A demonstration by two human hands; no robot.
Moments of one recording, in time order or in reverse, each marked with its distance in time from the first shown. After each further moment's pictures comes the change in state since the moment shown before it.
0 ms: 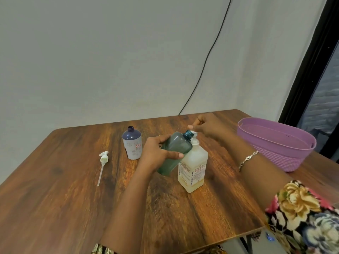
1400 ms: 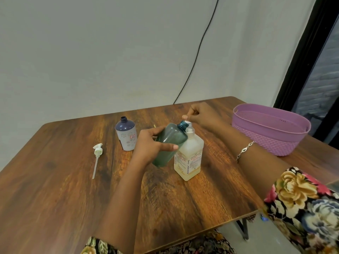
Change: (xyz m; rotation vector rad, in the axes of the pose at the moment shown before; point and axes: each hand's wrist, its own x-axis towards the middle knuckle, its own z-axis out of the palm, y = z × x) left_hand -0.003 -0.006 0.001 -0.011 -0.033 -0.004; right_hand -0.004 0.007 0.007 -0.090 0.041 -0.045
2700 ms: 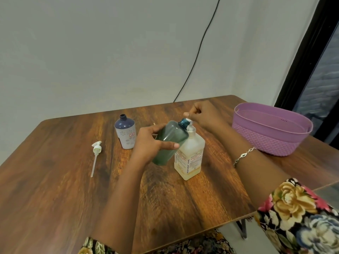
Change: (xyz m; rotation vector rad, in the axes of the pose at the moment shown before) left_hand 0.004 -0.003 0.000 0.020 0.027 -0.001; right_hand -0.005 0.000 0.004 0.024 0.079 0.027
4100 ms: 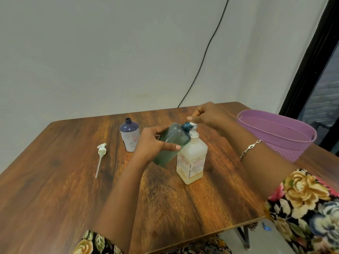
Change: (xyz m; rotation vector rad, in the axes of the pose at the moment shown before) left_hand 0.003 0.005 -0.004 0.026 -0.006 0.020; right_hand 0.007 -0.009 -0.013 0.000 -0.115 0.046
